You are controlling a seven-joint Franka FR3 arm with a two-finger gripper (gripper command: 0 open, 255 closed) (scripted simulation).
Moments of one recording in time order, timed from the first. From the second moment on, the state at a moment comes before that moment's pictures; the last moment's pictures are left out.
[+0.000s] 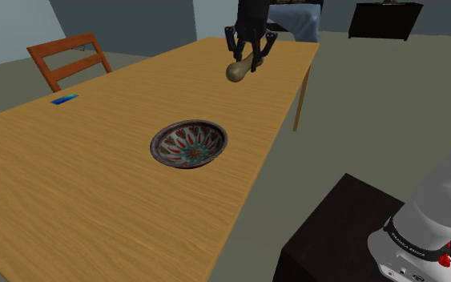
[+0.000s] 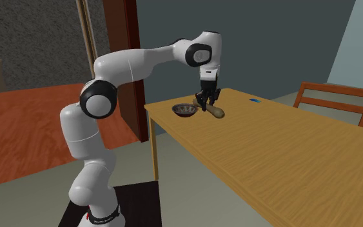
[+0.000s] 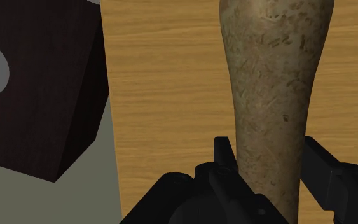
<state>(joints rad) -0.18 -0.05 0.42 -1.49 0.11 1.51 1.45</state>
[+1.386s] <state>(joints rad) 0.14 0.22 0.68 -1.21 -0.10 1.49 1.99</state>
